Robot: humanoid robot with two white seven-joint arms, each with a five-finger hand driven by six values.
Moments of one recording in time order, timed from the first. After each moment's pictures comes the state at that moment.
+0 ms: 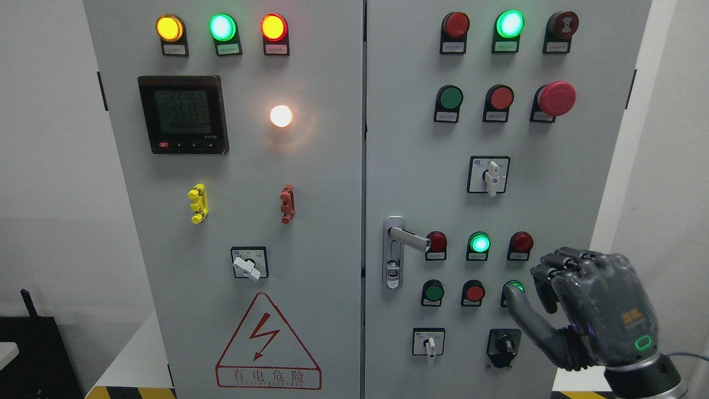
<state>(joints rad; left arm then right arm) 0.00 -0.05 -0.10 0.00 0.21 -0.11 0.00 -0.40 -0.64 0.25 -2.00 0.89 0.04 -0.25</state>
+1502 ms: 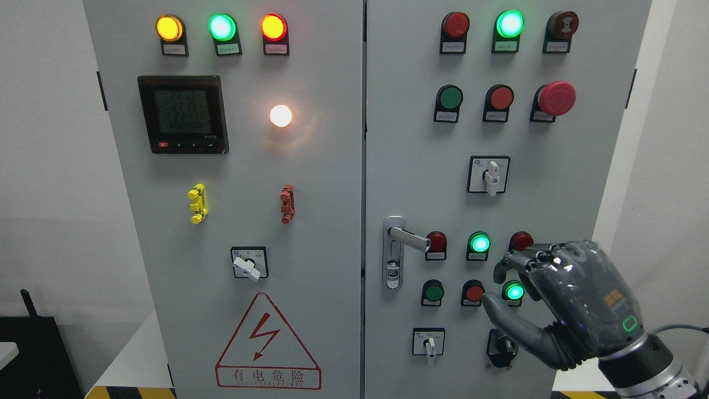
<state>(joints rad) 0.00 -0.05 -0.10 0.00 0.21 -0.11 0.00 -0.61 -0.95 0.58 -2.08 0.50 0.18 -0.30</state>
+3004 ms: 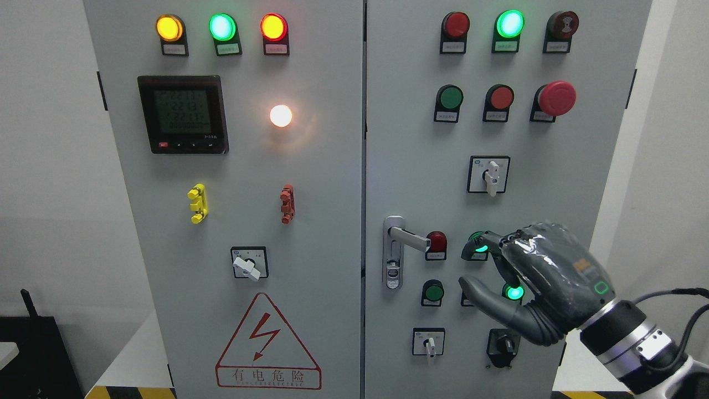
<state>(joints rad) 0.00 -0.05 -0.10 0.00 0.21 -0.11 0.00 -0.94 -1.01 0.87 -2.08 0.21 0.32 -0.20</state>
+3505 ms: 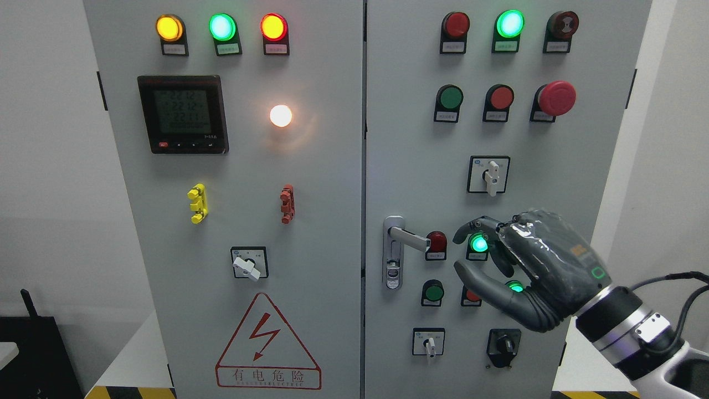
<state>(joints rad) 0.00 -0.05 -0.10 0.00 0.21 -0.11 0.00 -1.04 -0.99 0.92 -2.09 0.11 0.36 -0.21</state>
